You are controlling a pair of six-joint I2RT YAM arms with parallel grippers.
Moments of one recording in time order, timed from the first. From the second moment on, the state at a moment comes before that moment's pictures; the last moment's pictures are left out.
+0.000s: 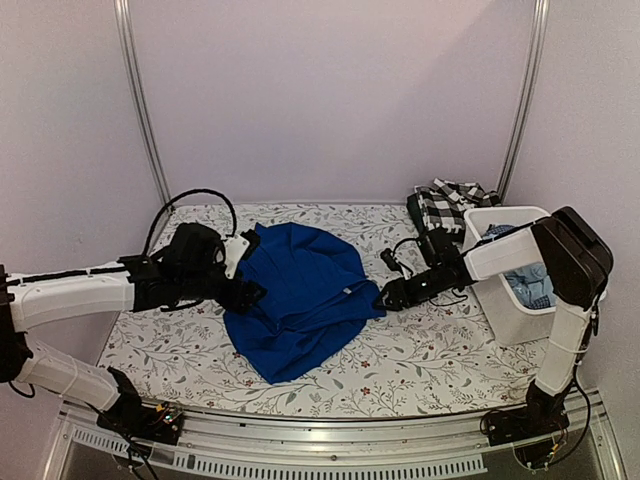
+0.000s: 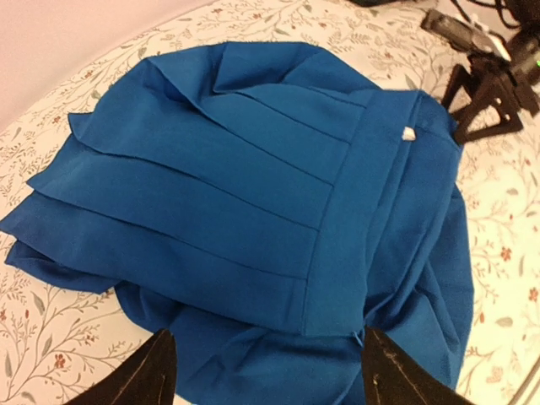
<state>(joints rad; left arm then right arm) -0.70 1.26 0.78 -0.21 -0.07 -0.04 0.51 1.88 0.96 -0.04 -0.58 0.15</state>
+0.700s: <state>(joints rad) -0.94 1.37 0.57 0.07 -0.36 0.46 0.44 1.94 1.03 -0.09 -0.53 0.16</state>
